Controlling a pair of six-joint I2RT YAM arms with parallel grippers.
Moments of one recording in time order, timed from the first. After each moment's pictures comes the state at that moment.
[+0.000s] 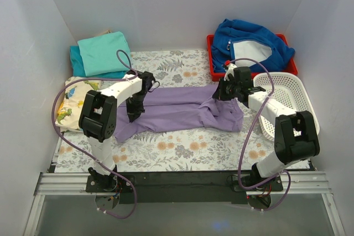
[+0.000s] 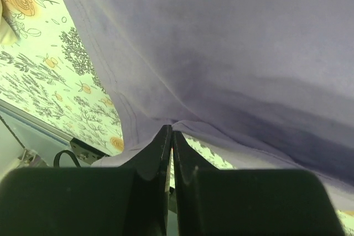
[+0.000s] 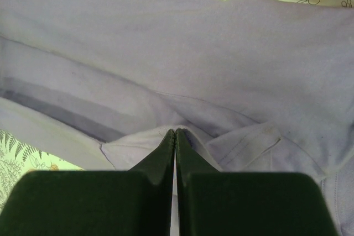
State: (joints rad) left arm -0.42 1.92 1.43 -1.25 -0.38 -0.64; right arm 0.27 1.54 0.96 -0.14 -0.36 0.24
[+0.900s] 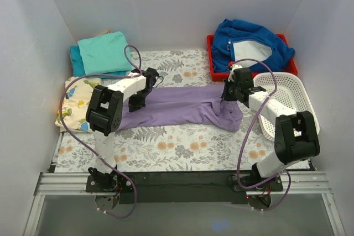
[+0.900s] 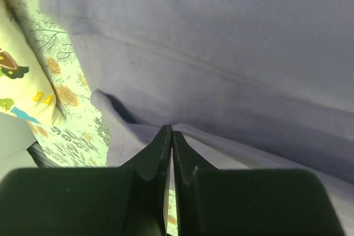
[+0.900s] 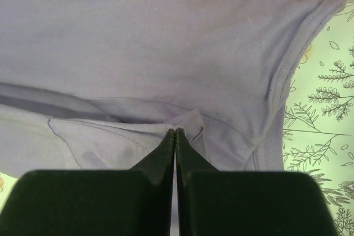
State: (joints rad) left arm -0.40 2.01 1.49 -1.05 -0.55 -0.42; right arm 0.26 1.54 0.96 -0.20 -0.10 0.20
